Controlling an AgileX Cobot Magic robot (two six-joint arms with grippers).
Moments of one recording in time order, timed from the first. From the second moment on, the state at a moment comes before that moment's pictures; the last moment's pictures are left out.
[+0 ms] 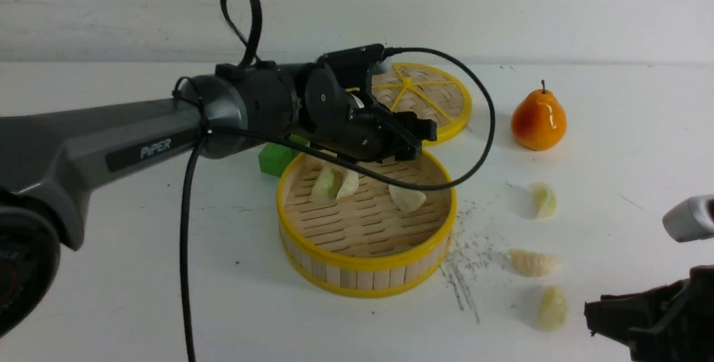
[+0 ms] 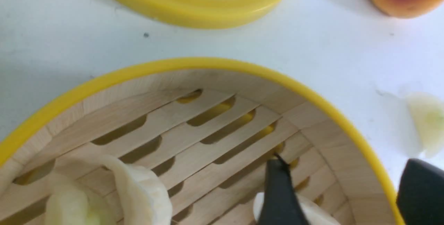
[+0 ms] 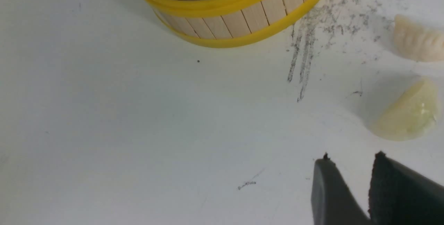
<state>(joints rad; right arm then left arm) 0.08 0.97 -0.49 0.94 0.60 -0.77 -0.54 2.05 -1.63 -0.32 0.36 -0.11</state>
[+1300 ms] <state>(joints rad) 0.08 0.97 -0.49 0.94 0.60 -0.77 -0.54 2.15 -1.63 -0.52 0.47 0.22</state>
